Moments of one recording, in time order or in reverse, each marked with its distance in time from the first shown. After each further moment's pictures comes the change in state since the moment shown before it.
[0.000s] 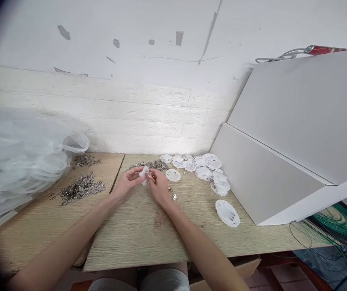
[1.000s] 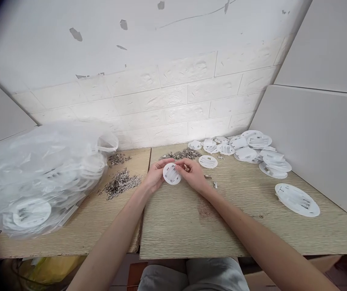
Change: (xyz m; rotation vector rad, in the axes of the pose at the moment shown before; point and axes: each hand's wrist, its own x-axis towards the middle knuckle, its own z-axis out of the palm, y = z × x) left_hand 0.010 0.002 -0.017 -0.088 0.031 -0.217; right_hand 0.002 -0.003 0.007 0.206 -0.102 0.019
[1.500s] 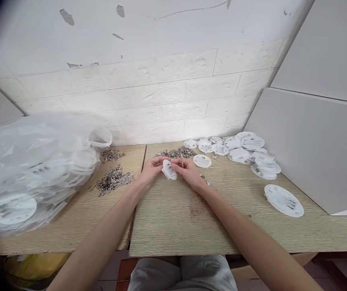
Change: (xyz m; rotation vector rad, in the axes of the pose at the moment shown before) left_hand 0.003 -0.001 0.002 0.174 -0.052 0.139; right_hand 0.002 0.004 -0.009 0.211 -0.092 0.223
